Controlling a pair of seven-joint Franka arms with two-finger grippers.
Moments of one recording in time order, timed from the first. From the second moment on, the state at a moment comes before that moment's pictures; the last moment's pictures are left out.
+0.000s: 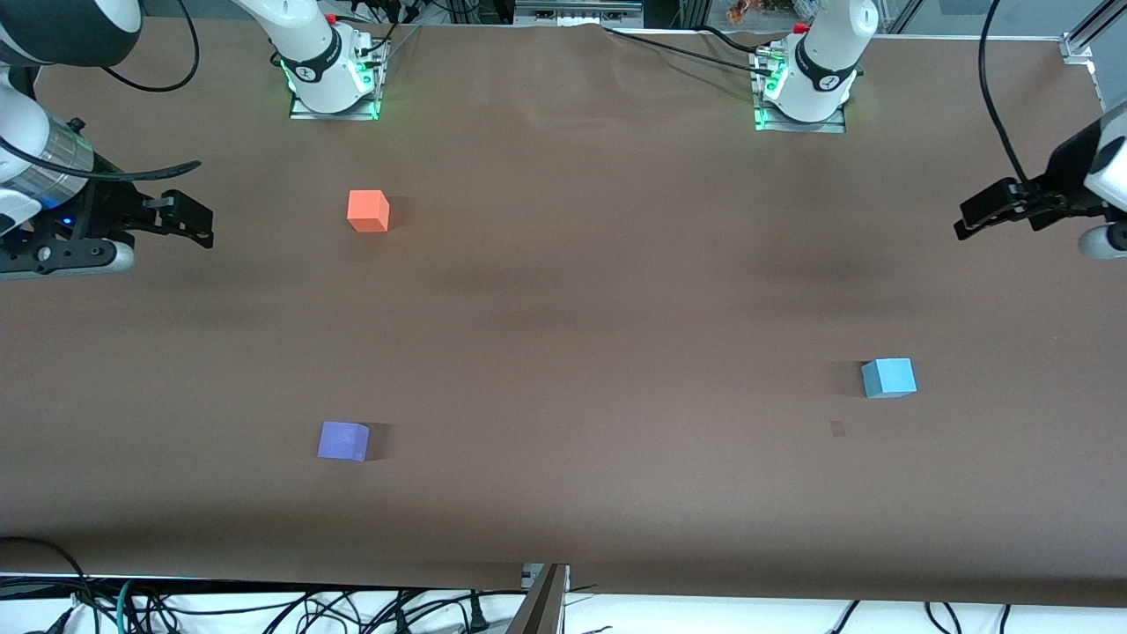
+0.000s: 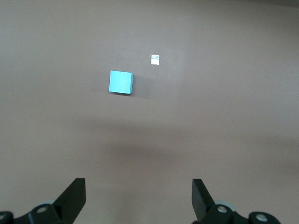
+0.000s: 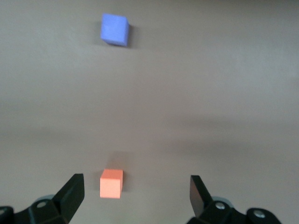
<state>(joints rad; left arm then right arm) 0.07 0.05 -0.09 -1.52 -0.02 1.53 -0.18 0.09 0.12 0.01 -1.51 -0.04 1.55 0.03</state>
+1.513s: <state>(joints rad) 0.08 0.05 -0.08 -1.52 -0.02 1.52 -0.18 0.05 0.11 0.01 -1.52 -0.04 1.48 0.03</state>
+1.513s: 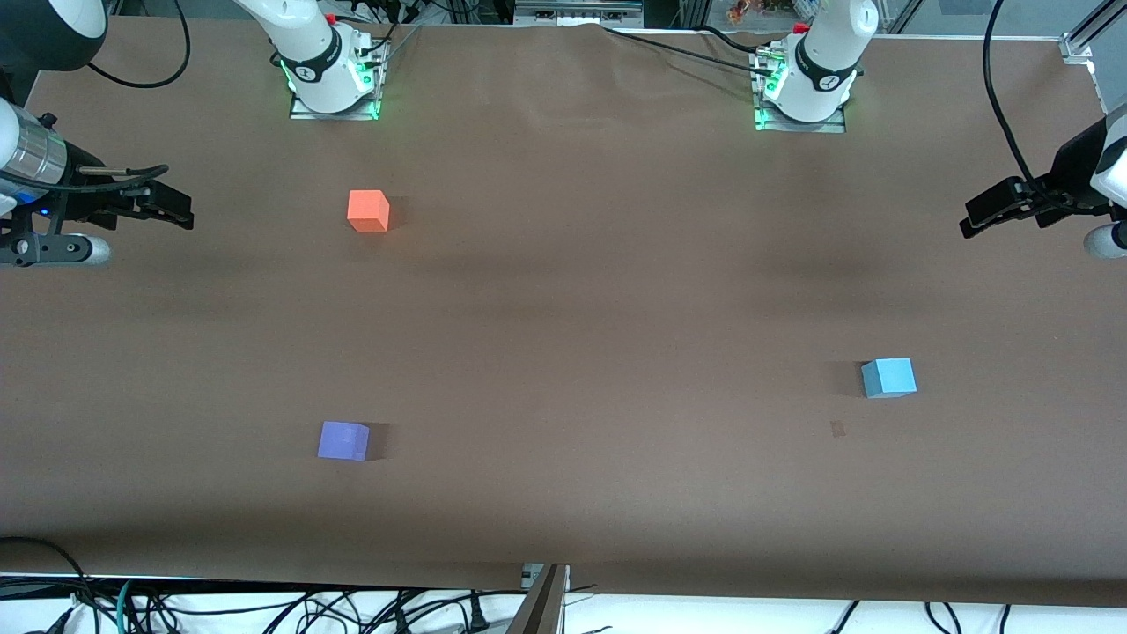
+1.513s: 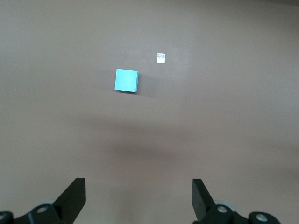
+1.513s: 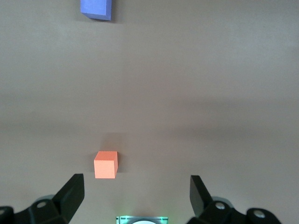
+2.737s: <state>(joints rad) 0.08 0.05 -0.08 -1.52 -0.02 1.52 -0.18 0.05 0.11 0.01 -1.52 -0.04 1.49 0.03</state>
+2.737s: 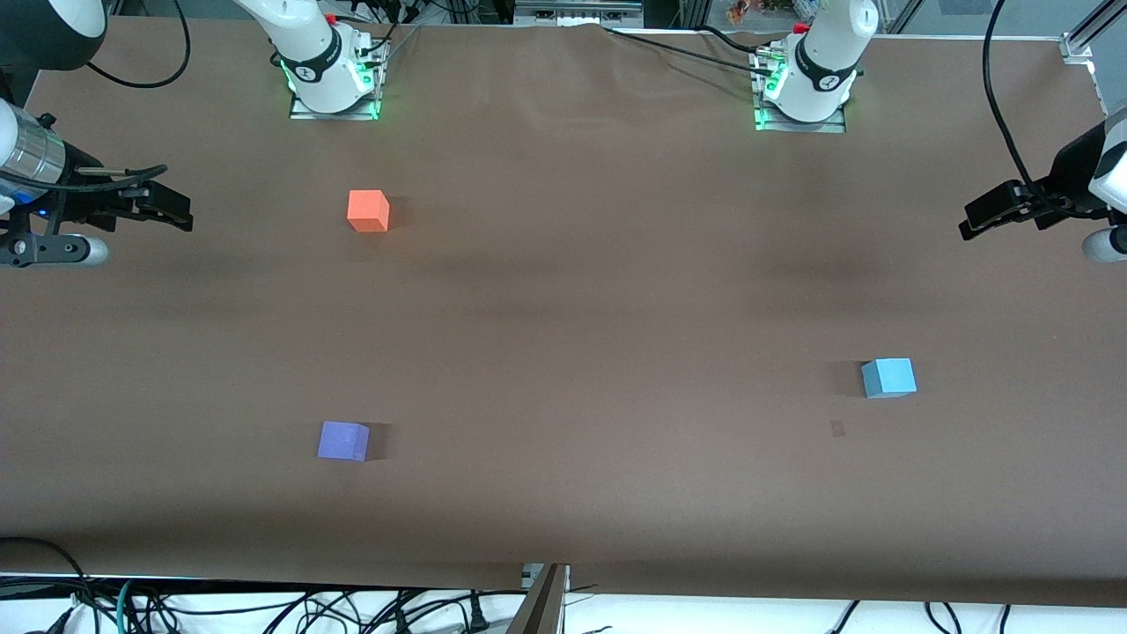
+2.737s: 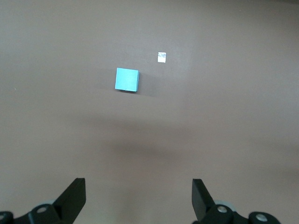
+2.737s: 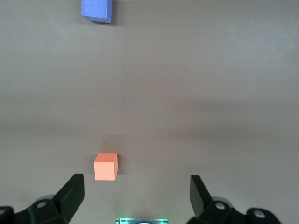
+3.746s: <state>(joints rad) 0.10 0.11 -0.08 -1.52 0.00 1.59 -0.18 0.05 0.11 0.01 -1.52 -0.04 1.50 0.03</state>
